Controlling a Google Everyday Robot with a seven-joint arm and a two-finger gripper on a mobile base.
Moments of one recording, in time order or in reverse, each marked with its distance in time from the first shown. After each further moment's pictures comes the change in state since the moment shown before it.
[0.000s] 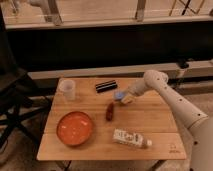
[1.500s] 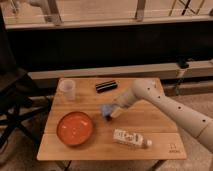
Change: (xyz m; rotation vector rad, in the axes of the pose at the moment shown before) arm -0.063 0.128 0.022 -0.134 0.003 -0.219
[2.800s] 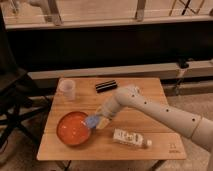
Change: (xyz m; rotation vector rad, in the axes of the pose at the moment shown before) arm -0.067 0.069 0.028 -0.108 -0.028 -0.140
